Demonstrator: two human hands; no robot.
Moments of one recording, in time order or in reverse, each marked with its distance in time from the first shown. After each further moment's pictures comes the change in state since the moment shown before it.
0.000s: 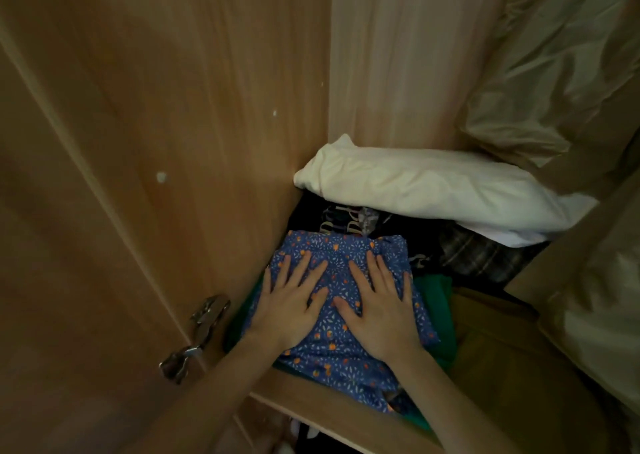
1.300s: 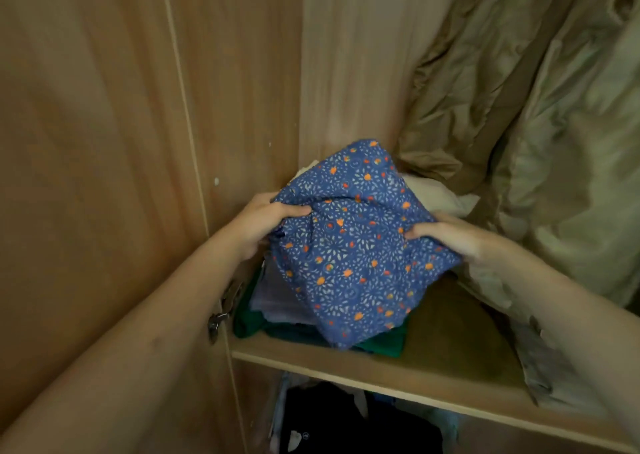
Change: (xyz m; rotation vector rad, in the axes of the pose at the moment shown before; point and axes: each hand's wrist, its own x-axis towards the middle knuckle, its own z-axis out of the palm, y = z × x) left_hand -0.070 0.027 -0.205 -1.261 -0.052 0.017; right_hand -0.060 0.014 -0.231 0.992 -0.212 0.311
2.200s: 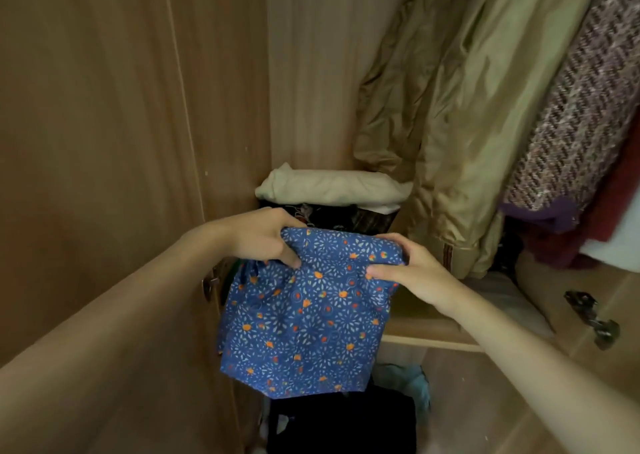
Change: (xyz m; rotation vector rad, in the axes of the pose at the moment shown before) left_hand -0.138 0.046 0.036 0.896 -0.560 0.227; right_hand -0.176 0.040 0.059 0.022 0.112 -0.230
